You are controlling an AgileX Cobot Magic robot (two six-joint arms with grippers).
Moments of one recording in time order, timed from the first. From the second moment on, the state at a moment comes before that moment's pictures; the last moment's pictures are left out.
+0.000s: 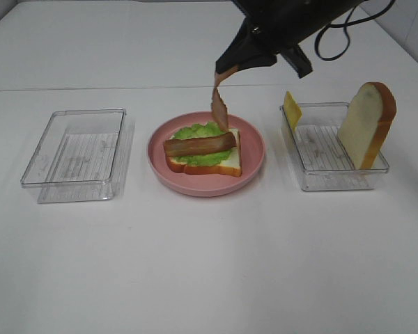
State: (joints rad) left arm -0.43 -0.01 -0.51 0.07 1.06 -0.04; right arm 0.29 1.99 -1.61 0.85 0.93 -0.22
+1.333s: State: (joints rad) left arm -0.43 -0.01 -0.51 0.07 1.06 -0.04; right arm 0.38 2.15 -1.61 0.50 0.73 0.11
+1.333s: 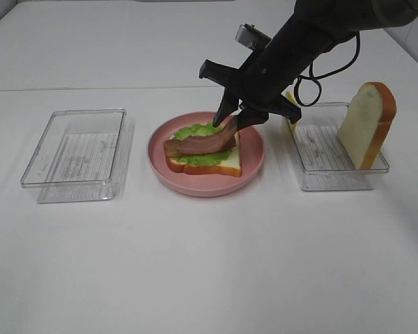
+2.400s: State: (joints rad) left arm -0.43 -0.01 -0.51 0.07 1.06 -0.04; right arm 0.33 2.14 -1.92 0.06 1.12 0.19
